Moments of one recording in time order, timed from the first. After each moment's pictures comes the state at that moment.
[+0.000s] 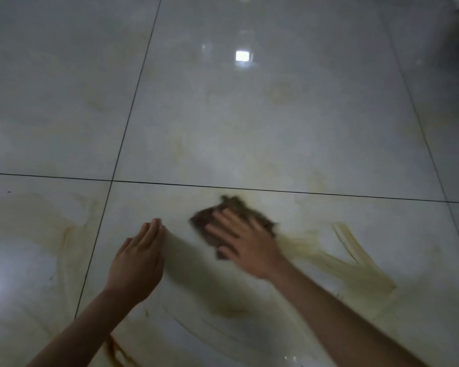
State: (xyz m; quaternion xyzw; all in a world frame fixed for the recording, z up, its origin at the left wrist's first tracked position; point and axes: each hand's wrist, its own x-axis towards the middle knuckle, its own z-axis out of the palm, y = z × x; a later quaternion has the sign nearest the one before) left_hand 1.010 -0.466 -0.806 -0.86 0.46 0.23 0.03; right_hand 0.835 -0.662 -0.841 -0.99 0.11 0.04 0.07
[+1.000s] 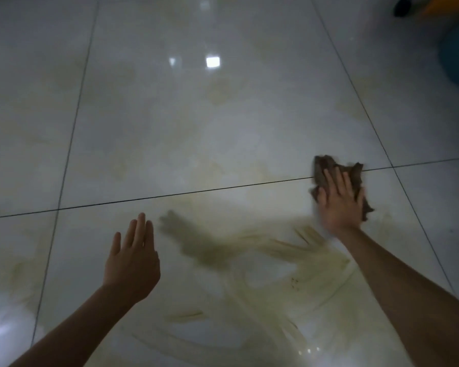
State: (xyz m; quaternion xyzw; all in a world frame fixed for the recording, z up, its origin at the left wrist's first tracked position) left_hand 0.945 -0.551 -0.774 -0.82 0.49 0.16 0.26; right_hand 0.646 -0.835 -0.843 -0.79 0.61 -0.04 0.11
